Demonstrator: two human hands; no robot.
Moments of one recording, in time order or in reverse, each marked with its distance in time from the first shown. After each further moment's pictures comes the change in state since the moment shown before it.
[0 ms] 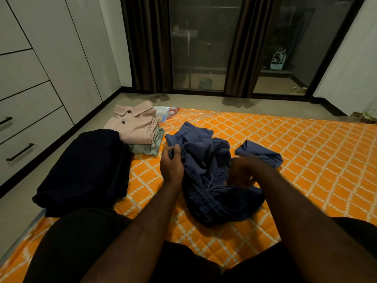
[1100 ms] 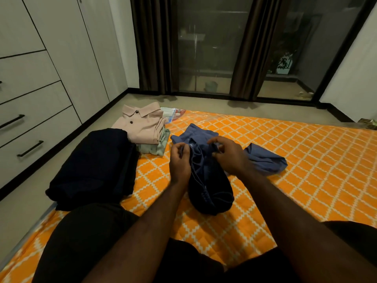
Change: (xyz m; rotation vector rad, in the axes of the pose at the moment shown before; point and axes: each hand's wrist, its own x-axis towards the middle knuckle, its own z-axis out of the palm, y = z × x) left_hand -0.005 0.006 -0.001 -0.147 -0.144 0.106; right_hand -0.027 -0.052 0.011 0.558 0.647 -0.497
